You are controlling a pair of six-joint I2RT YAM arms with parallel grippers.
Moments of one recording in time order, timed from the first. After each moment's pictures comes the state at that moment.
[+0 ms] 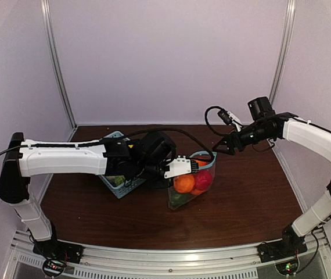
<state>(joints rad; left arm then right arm) -1.14 1.75 1.41 -0.50 -0.27 0.58 0.32 1.48 1.22 -0.57 -0.68 -0.21</state>
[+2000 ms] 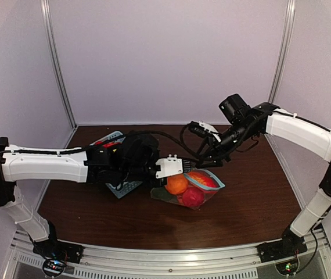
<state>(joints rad) -1.14 1.57 1.19 -0.23 -0.28 0.72 0.60 1.60 1.46 -0.88 -0.72 -0.56</state>
